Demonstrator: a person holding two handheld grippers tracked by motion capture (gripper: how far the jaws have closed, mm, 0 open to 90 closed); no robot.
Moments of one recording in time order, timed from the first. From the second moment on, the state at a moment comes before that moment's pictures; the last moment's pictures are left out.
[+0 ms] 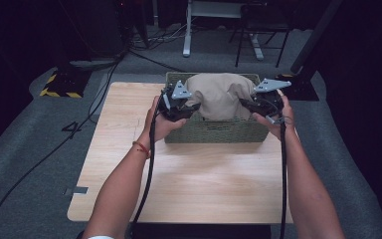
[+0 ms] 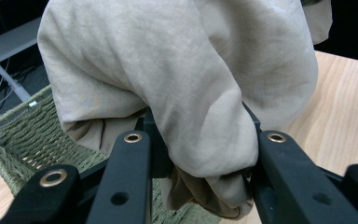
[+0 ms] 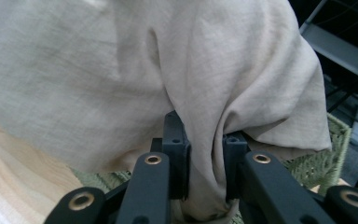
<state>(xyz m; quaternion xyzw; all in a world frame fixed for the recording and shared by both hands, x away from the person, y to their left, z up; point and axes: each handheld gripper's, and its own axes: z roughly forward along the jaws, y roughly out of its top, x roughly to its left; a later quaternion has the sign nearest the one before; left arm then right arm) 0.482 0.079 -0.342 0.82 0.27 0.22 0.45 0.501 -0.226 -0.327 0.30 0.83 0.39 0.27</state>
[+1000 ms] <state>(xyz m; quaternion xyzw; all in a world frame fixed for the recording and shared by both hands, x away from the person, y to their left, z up) 0.517 0.066 -0.391 0.85 0.33 0.19 0.36 0.546 -0.200 -0.386 0.35 0.85 0.30 0.24</state>
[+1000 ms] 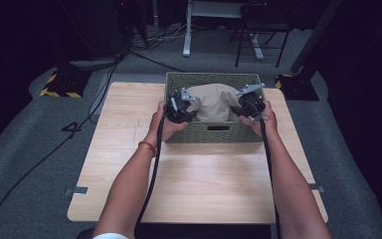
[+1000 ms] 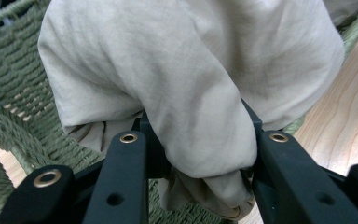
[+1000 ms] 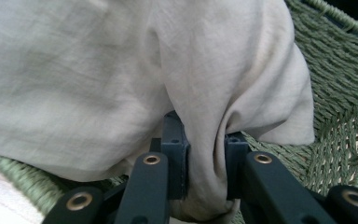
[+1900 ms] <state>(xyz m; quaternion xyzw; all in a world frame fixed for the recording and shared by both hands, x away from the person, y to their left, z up) 0.518 0.082 -0.390 0.83 0.38 0.17 0.37 0.551 -0.212 -0.394 0.41 0.83 0.31 0.23</state>
